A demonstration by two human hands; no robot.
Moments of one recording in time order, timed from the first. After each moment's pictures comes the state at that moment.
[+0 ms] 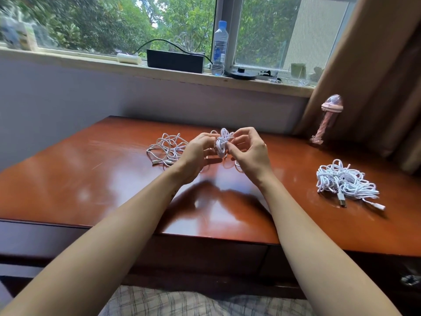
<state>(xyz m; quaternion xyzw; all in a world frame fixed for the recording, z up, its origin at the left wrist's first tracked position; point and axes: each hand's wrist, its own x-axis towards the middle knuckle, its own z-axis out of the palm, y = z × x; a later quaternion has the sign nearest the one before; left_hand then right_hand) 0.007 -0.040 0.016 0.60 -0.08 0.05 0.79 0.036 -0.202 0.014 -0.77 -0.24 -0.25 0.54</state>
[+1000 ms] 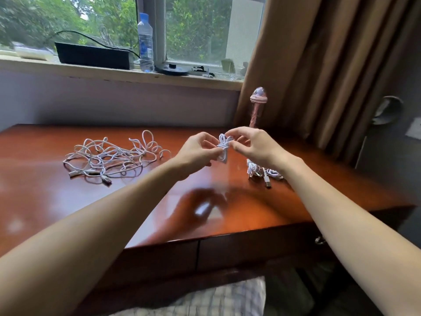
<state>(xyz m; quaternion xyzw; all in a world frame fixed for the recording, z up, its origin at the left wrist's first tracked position) 0.019 -0.183 0.034 0.78 -0.18 0.04 0.59 0.016 -0.389 0.064 -0.92 -0.22 -0.19 0.25</state>
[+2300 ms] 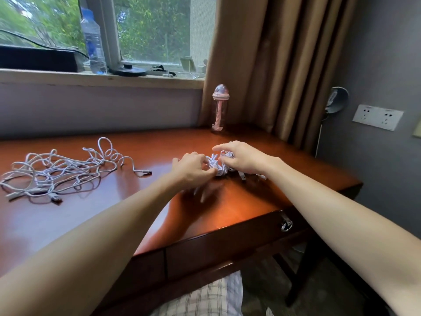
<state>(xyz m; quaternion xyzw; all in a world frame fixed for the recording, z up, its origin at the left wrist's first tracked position) 0.035 -0.257 0.004 0.95 -0.23 0.09 0.20 0.019 -0.452 0.039 -0.98 -0.12 -0.08 0.14</state>
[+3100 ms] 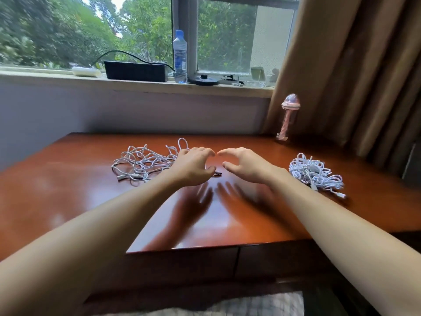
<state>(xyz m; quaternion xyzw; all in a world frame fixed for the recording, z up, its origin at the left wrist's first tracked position) 0.033 -0.088 0.019 0.96 -0.20 0.17 0.13 0.051 -0.291 0.029 -0.94 -0.26 -0.10 0.19</state>
